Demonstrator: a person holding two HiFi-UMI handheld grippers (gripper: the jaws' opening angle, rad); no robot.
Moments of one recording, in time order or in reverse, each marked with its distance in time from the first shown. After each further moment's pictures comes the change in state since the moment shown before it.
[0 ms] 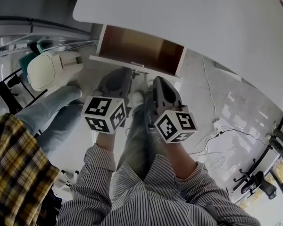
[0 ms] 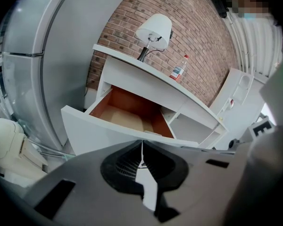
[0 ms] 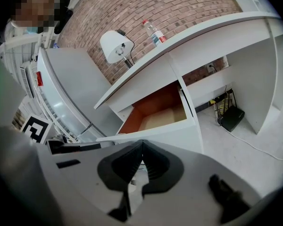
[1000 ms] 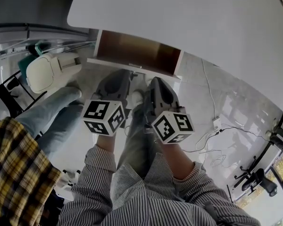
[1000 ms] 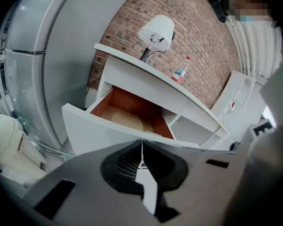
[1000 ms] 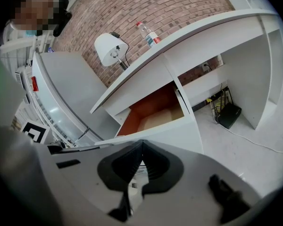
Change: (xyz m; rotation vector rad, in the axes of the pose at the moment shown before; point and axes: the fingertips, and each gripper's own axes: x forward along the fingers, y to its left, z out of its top) left arm 0.006 -0.001 0.005 -0.028 -0.014 0.004; right arm 0.005 -0.004 0.007 0.062 -0.027 -0.027
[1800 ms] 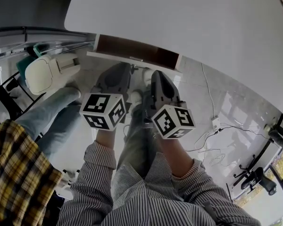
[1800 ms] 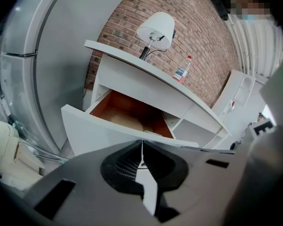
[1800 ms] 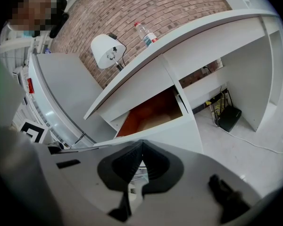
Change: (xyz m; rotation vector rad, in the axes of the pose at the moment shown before) left arm 0.022 0.000 0.022 0.019 -0.001 -0.007; right arm 0.020 -0.007 0.024 0.011 -0.035 -0.021
